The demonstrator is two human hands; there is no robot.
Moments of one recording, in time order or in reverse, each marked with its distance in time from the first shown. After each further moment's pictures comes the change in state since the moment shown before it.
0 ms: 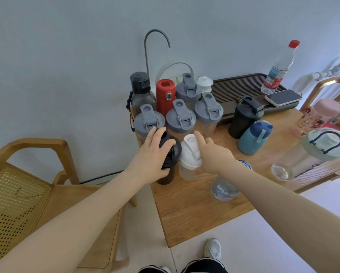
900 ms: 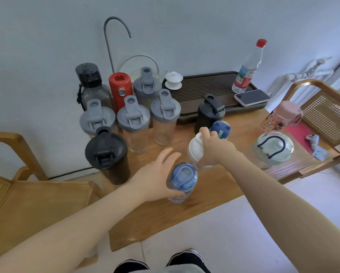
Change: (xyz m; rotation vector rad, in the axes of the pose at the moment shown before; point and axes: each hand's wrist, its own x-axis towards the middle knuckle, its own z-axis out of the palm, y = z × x) left_hand 0.045 0.131 0.037 -0.295 -0.256 -0.017; right_hand -0.011 0.129 -0.040 -0.010 -0.123 0.197
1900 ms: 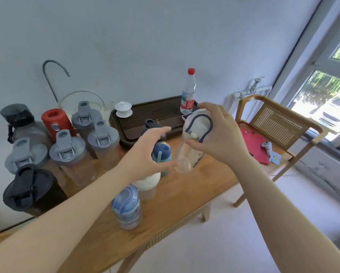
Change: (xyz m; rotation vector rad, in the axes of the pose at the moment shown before) left_hand 0.086 0.133 -0.033 -0.333 0.318 0.289; right_hand -0.082 0.148 -0.079 0.476 0.846 -0.255
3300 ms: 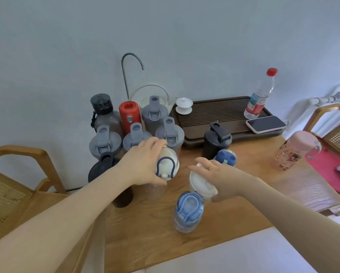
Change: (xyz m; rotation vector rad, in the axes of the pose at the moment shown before) left_hand -0.060 -0.100 -0.104 0.681 -0.161 -0.304; right_hand 0.020 -0.036 0.150 -0.525 -1.025 -0.532
